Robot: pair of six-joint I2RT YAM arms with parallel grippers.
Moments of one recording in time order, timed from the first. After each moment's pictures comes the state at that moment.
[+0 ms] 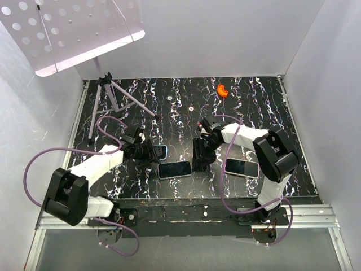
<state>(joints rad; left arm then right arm) -0.42 1.29 0.72 -0.50 0.24 -0.74 0.62 1.80 1.08 -0.61 -0.47 0.53</state>
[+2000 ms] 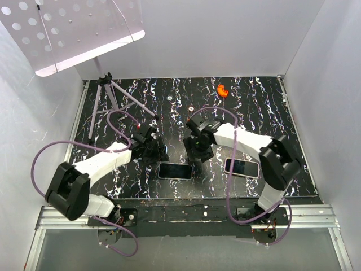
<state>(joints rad) -0.58 1.39 0.81 -0.50 0.09 -0.77 0.82 1.78 1.25 -0.80 -0.11 0.49</state>
